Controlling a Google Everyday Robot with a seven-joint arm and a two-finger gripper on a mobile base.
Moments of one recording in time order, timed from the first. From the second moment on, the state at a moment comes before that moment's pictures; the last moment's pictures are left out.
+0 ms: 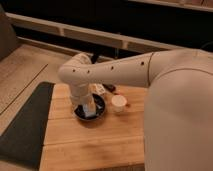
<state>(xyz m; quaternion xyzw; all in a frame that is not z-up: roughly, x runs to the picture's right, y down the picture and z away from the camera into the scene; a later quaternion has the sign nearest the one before) -0.108 0.103 0.703 -0.26 0.23 0.64 0.68</state>
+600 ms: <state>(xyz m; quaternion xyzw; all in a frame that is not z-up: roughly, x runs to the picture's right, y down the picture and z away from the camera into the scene) -0.130 0.077 0.715 -0.25 0.18 0.62 0.72</state>
